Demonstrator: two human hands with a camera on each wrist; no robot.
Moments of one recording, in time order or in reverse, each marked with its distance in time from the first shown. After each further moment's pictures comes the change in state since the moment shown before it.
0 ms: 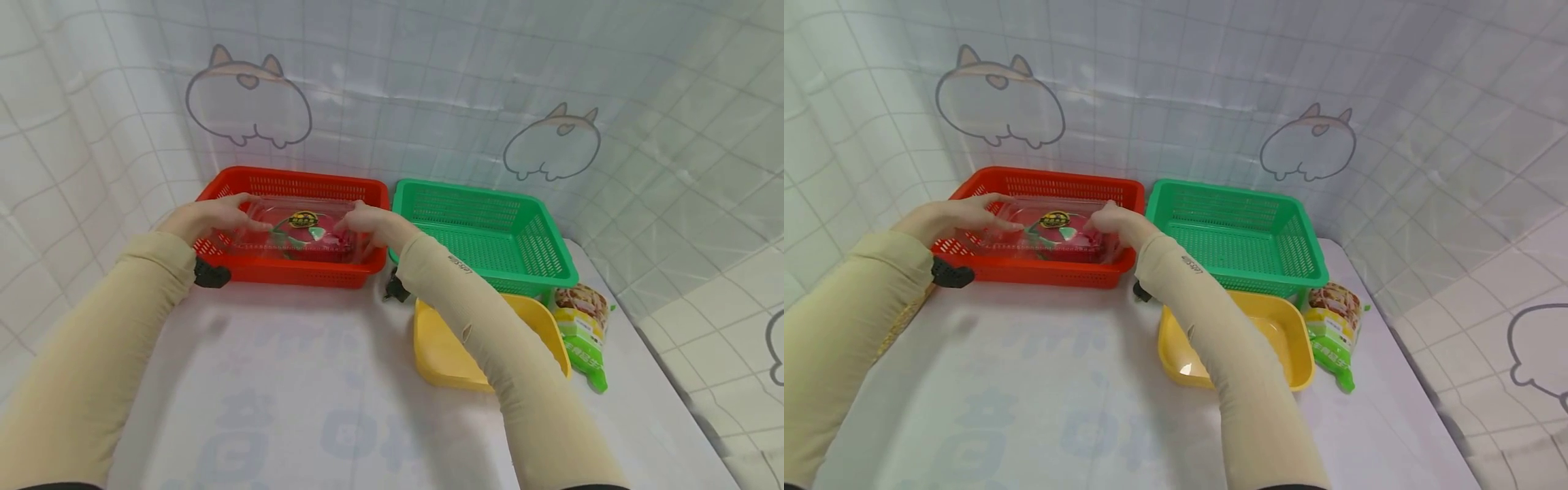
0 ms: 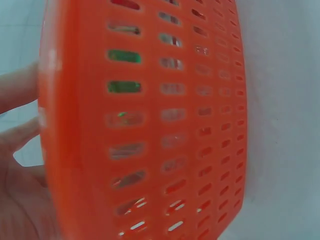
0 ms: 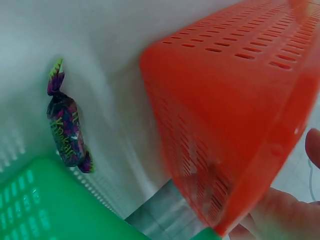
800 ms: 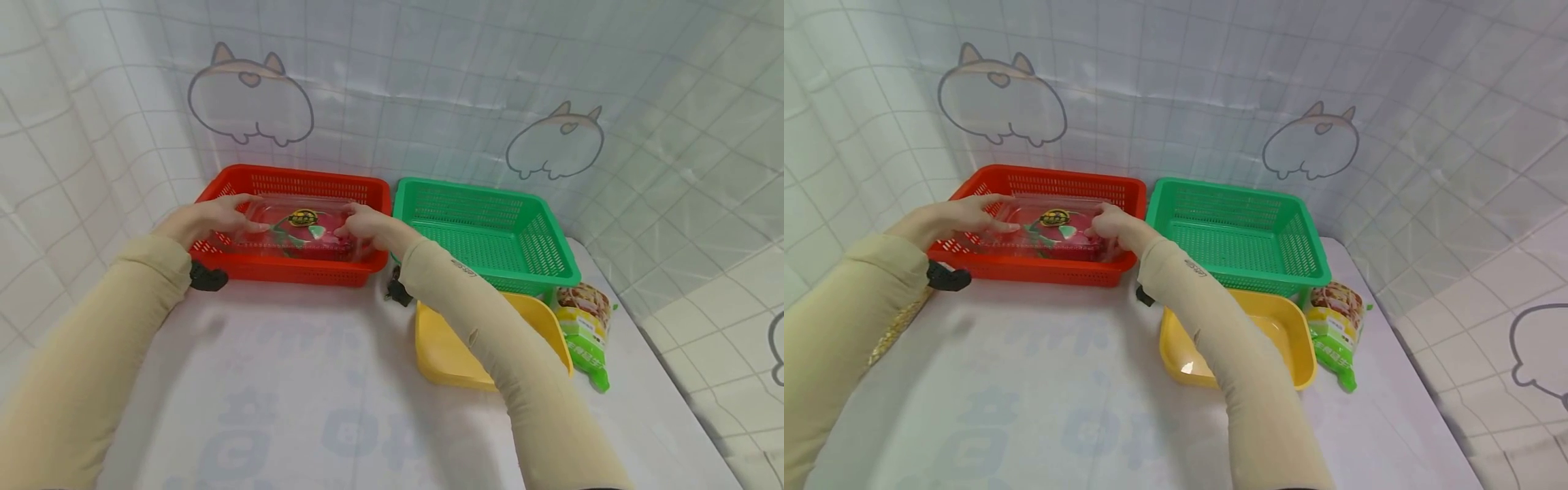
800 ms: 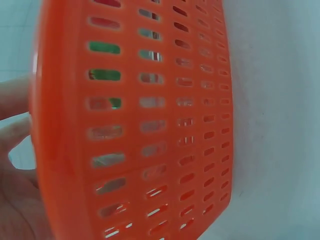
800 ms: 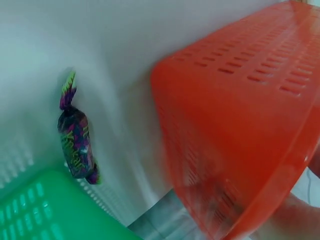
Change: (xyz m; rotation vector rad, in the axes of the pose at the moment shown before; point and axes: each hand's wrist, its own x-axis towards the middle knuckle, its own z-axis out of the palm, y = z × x) left_hand -0.004 -0.006 0.000 0.007 0.008 0.020; right_hand 0.001 0.008 0.008 -0.077 0.028 -0.112
